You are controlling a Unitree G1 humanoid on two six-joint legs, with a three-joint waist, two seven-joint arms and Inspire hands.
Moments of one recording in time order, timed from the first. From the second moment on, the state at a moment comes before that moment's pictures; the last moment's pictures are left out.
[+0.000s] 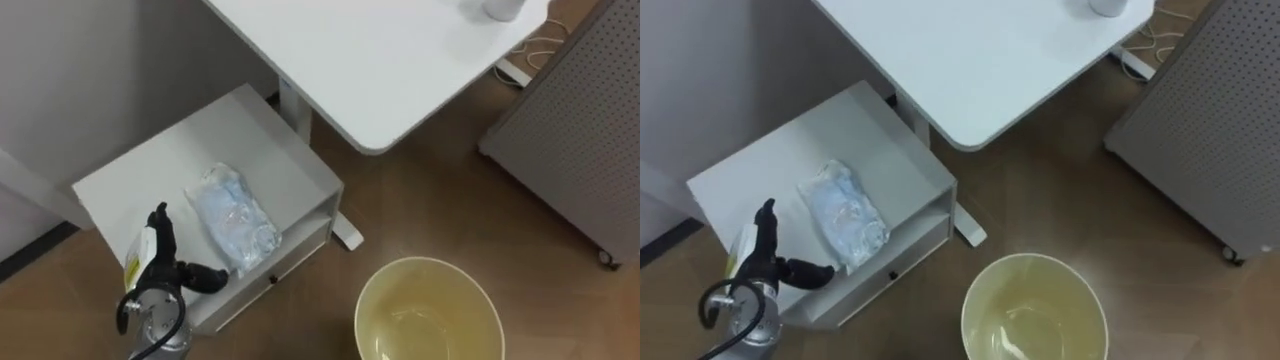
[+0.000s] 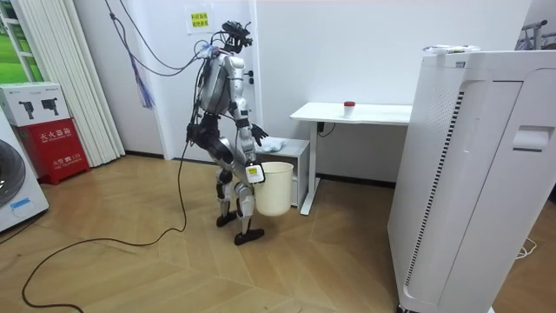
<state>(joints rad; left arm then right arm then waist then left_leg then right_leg) -0.57 0.22 -0.07 1.15 0.27 -0.12 0.49 -0.29 -0.24 0.14 1.40 0.78 -0.03 0.08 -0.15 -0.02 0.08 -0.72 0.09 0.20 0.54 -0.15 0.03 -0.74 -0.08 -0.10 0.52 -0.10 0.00</state>
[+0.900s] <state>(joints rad) -0.66 0.32 -0.26 1.18 0.46 -0.11 0.61 -0.30 -0.28 0.26 1.35 0.86 -0.04 0.10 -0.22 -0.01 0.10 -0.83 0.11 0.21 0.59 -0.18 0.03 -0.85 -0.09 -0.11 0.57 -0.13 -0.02</state>
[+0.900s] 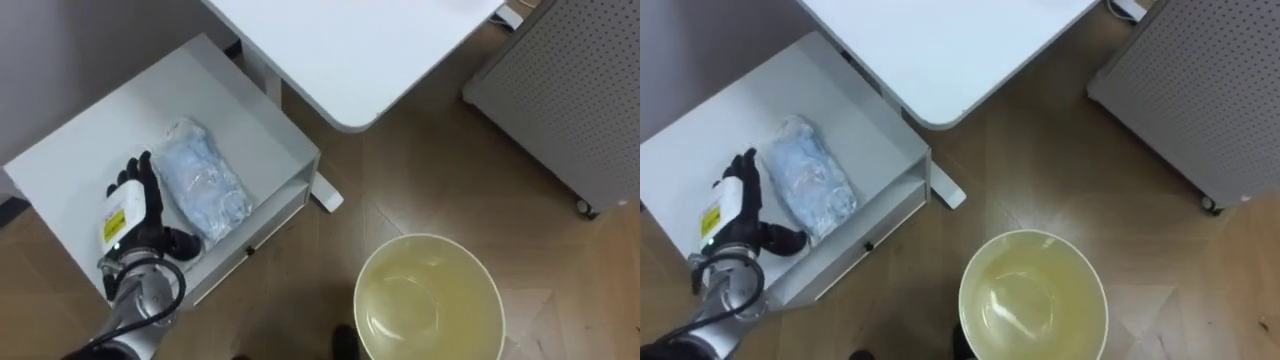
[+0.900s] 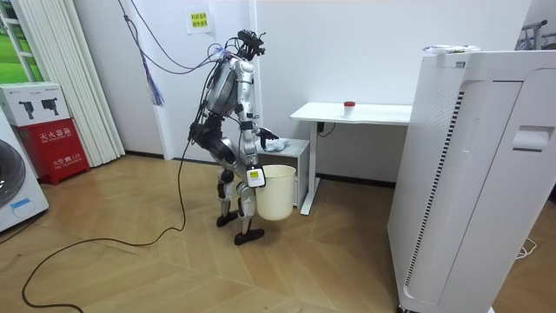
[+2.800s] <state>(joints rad) -0.59 0.22 -0.43 1.19 0.33 -0.12 0.46 -0.30 -0.26 0.37 1.26 1.02 -0.10 0.06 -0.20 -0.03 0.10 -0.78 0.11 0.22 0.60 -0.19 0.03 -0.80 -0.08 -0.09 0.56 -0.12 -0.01</state>
